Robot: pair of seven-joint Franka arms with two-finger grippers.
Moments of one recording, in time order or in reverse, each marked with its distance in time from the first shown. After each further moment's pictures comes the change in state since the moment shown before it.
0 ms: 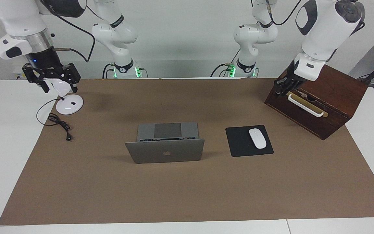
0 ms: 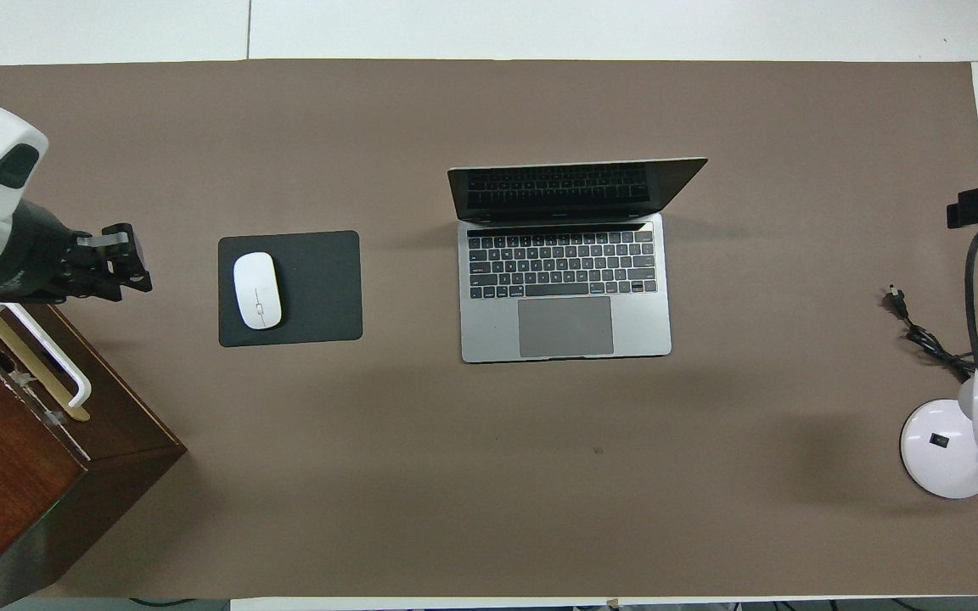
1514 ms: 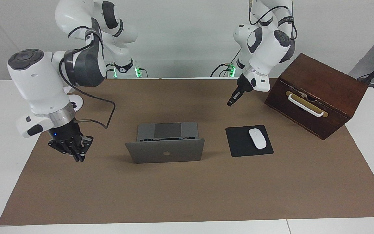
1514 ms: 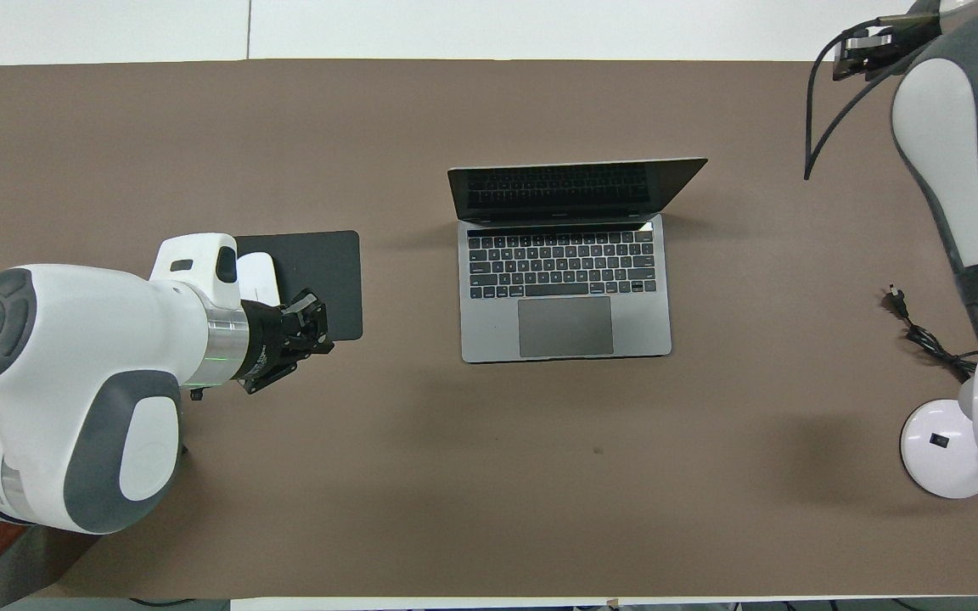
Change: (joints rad) left arm -0.107 -0.142 -0.146 -0.524 -0.355 0.618 -0.726; right arm 0.114 0.518 0.018 0.430 -0.026 0.214 0.194
